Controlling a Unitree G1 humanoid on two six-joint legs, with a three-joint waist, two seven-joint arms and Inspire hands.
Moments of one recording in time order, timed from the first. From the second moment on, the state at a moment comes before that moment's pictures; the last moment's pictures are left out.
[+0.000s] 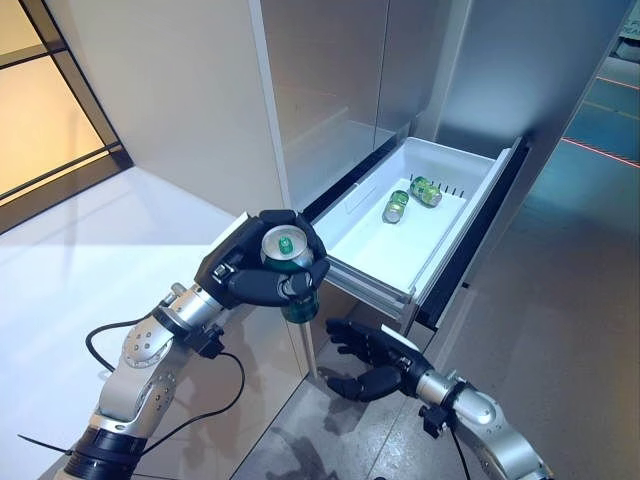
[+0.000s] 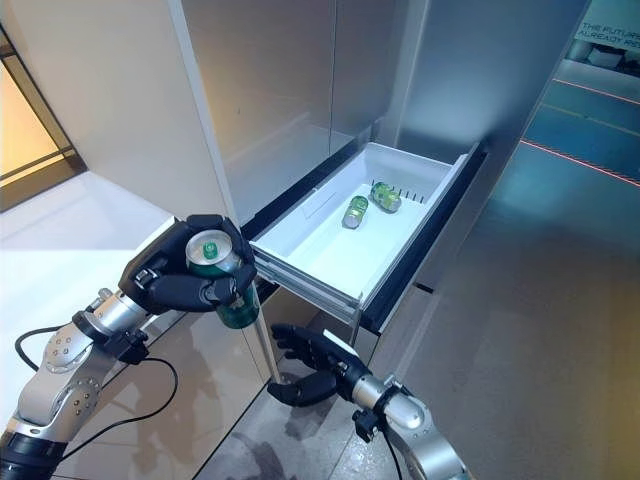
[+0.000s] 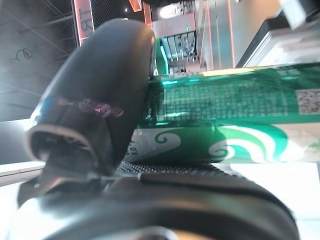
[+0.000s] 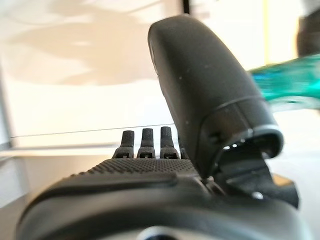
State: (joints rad) left arm -0.08 0.64 -0.10 -0.20 -0.71 -0.13 -0.50; right arm 0.07 -0.43 0.33 -0.07 0.36 0.04 0.42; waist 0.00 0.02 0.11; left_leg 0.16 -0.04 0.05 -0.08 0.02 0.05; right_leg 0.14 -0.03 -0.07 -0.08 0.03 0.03
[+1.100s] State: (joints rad) left arm -0.06 0.64 -0.24 -0.22 -0.71 -0.09 -0.52; right arm -0.07 -0.48 0.39 -0.17 0.68 0.18 0.43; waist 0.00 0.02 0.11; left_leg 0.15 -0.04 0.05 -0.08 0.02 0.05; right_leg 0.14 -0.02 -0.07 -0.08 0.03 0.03
